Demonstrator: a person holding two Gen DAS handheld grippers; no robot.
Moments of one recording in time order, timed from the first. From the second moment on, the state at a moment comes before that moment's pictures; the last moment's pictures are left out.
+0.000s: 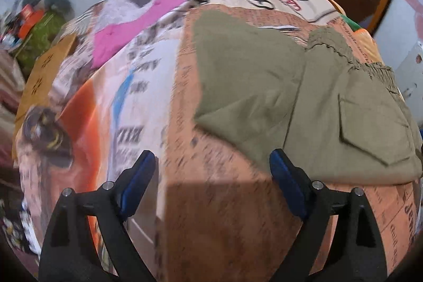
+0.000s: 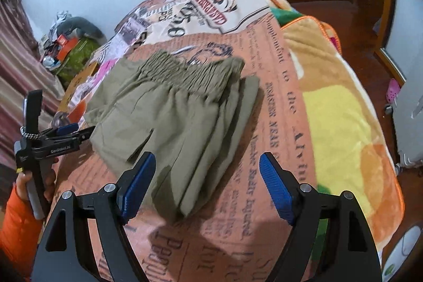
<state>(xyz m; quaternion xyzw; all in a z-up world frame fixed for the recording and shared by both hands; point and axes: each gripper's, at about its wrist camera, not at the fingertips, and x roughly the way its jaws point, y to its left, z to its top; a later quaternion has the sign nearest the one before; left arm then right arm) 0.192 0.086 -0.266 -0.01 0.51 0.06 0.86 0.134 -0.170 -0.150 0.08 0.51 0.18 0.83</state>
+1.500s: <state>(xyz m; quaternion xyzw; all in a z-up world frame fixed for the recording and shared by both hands) 0.198 0.120 -0.266 -0.03 0.51 0.08 0.85 0.251 -0.145 -0.192 -0.08 0.51 0.20 0.83</state>
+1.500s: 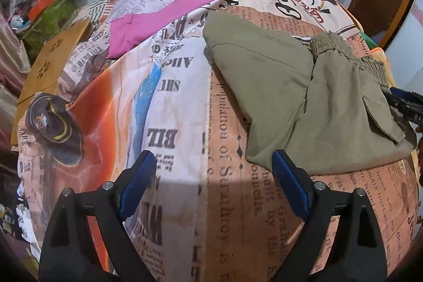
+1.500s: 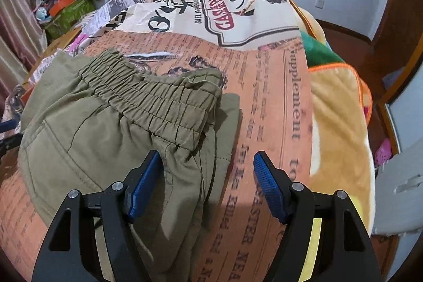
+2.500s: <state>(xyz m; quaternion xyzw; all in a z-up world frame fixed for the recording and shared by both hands) 0.246 0.143 -0.243 -0.04 0.51 0.05 0.86 0.197 -0.168 -0.160 0.02 0.50 0.22 0.84</state>
